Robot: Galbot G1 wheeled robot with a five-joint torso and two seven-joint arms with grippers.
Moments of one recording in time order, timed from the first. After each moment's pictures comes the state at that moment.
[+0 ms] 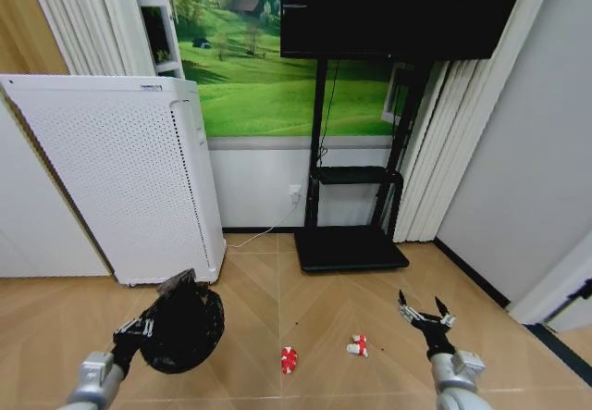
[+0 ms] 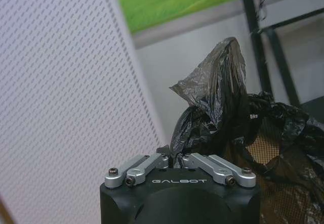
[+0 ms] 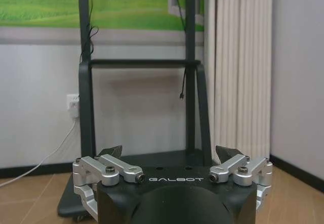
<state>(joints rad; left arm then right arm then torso) 1.66 -1.17 -0.94 -2.17 -0.20 0.19 0.23 -1.56 1.38 0.82 1.90 0.31 0.05 -0.04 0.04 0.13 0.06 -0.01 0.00</state>
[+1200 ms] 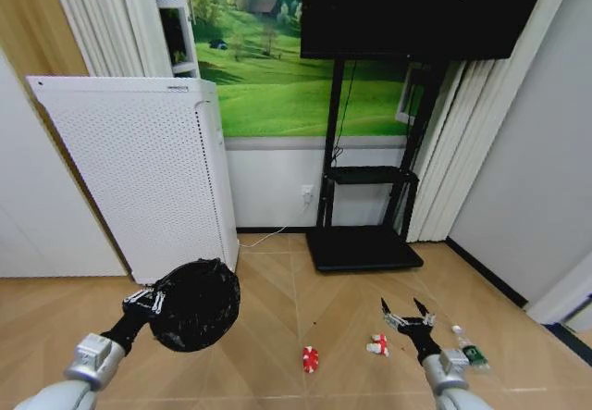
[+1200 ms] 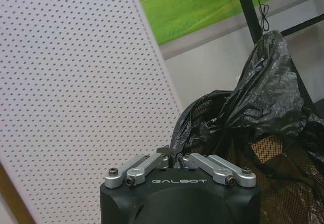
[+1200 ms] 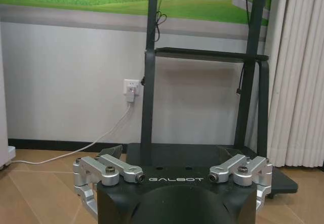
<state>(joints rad) 1.64 -1.17 -0.97 -2.21 -0.16 0.15 0.31 -1.56 1.32 0.79 1.88 0.26 0.02 -0.11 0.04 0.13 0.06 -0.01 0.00</state>
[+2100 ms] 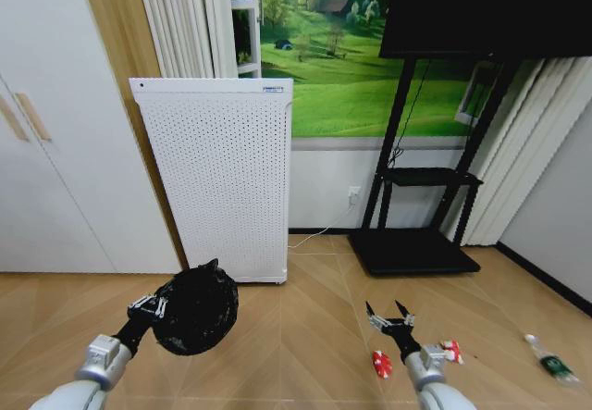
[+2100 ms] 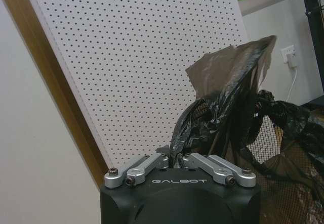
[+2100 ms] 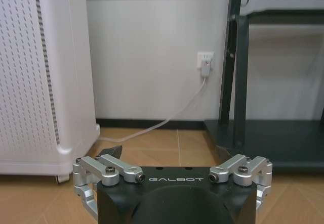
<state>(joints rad) 1.62 -1.18 -0.93 -2.12 -0.15 0.14 0.29 -1.50 1.26 0.64 1.77 0.30 0.00 -0.09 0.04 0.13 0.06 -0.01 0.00</state>
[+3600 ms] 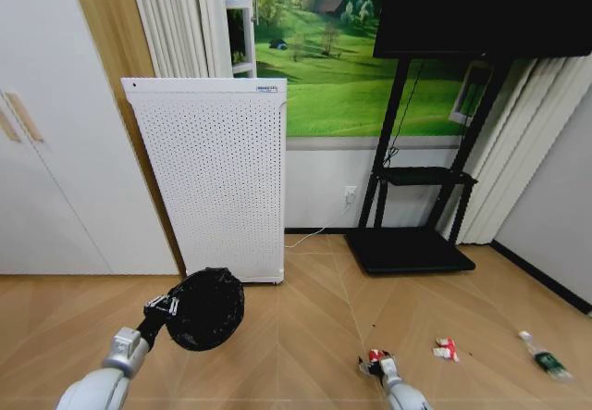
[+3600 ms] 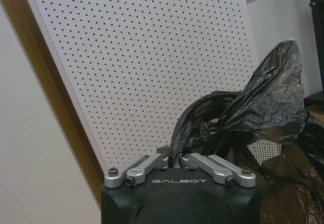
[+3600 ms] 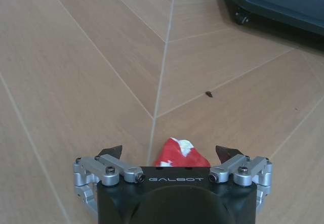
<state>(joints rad) 1.51 -1.21 -0.83 -1.99 -0.10 0.13 0.28 -1.09 1.16 0.22 0.94 0.23 -0.08 0.09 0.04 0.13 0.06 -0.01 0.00</state>
